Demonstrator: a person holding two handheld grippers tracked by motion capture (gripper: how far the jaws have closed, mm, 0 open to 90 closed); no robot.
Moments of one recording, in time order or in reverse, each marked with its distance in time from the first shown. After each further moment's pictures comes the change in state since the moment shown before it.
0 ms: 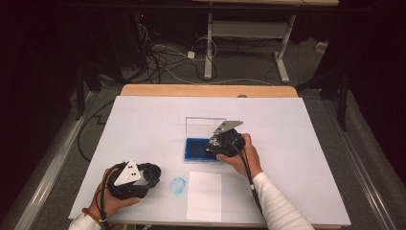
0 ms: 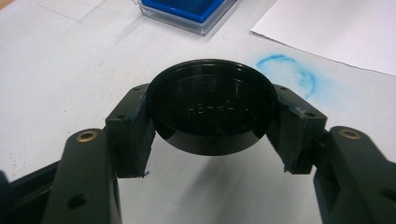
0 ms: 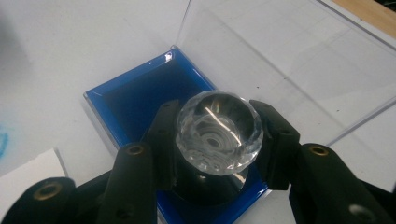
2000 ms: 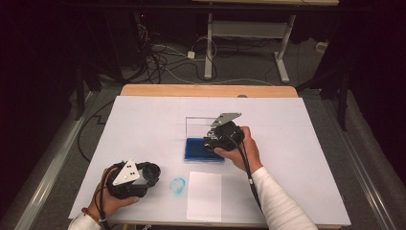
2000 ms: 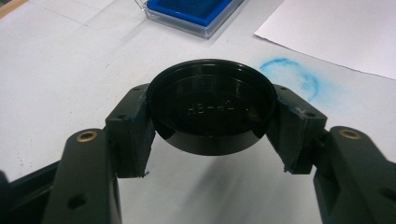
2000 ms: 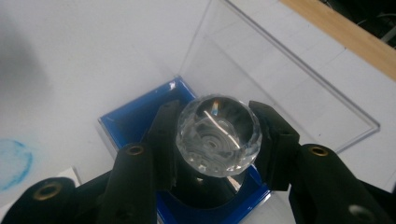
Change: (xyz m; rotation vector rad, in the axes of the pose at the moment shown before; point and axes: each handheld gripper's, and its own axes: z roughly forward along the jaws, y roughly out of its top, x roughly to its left) left arm 0.002 0.000 -0.001 -0.010 0.009 -0.005; right arm 0.005 0.027 -0.015 0.005 -0.022 -0.034
